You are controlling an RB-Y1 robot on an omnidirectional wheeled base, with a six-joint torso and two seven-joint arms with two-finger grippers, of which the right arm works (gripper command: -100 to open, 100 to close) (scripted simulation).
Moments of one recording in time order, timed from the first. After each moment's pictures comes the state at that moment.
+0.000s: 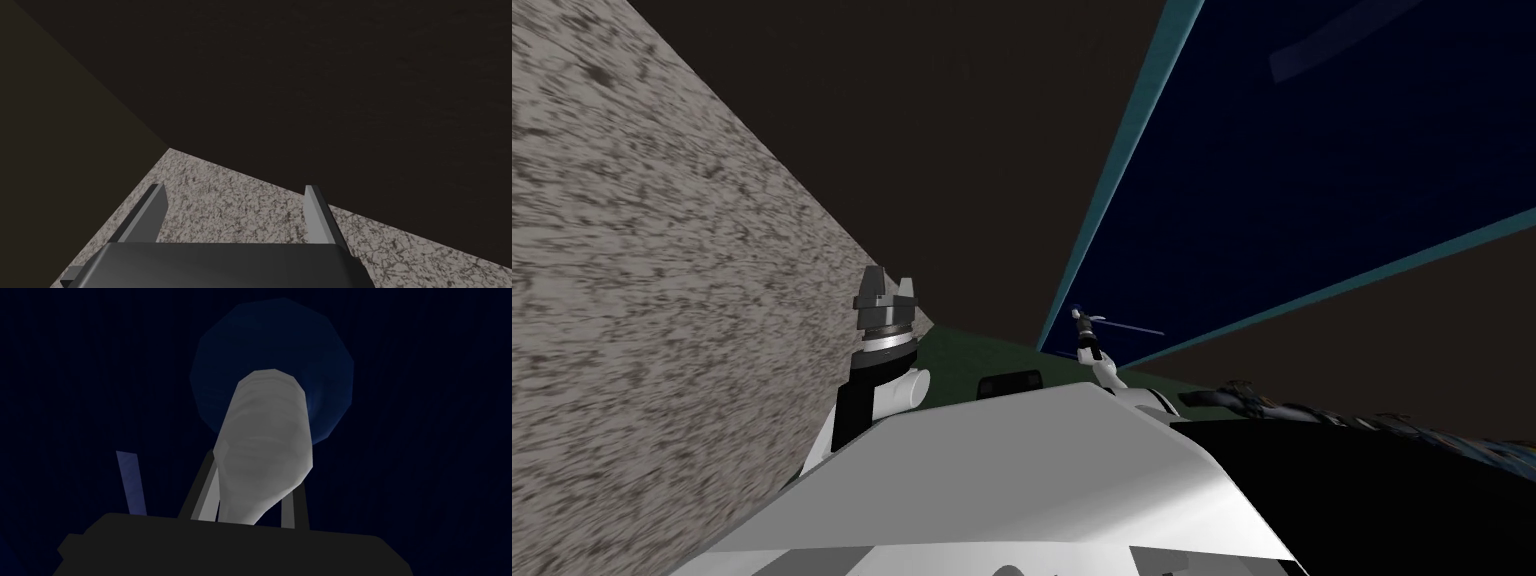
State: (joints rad) arm -0.12 -0.35 -0.17 -0.66 -0.19 -0.71 -0.08
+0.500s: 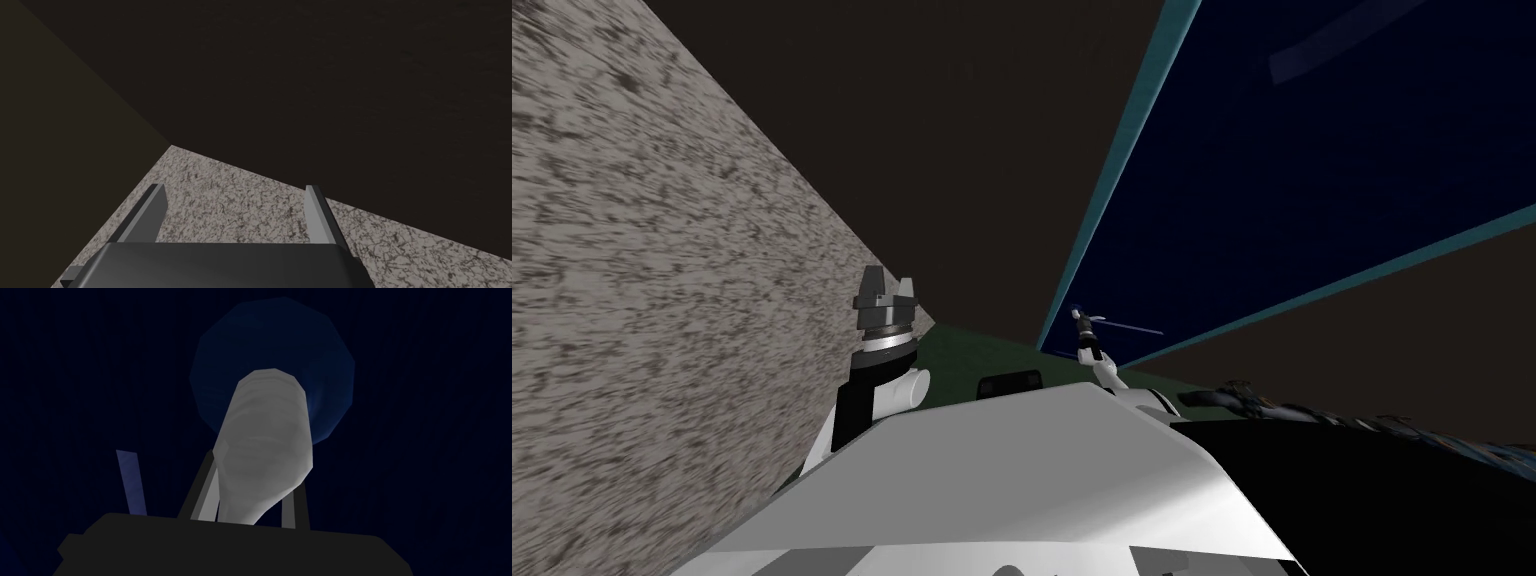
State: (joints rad) arm -0.12 -0.35 -0.17 -0.66 -0.19 -0.71 -0.08
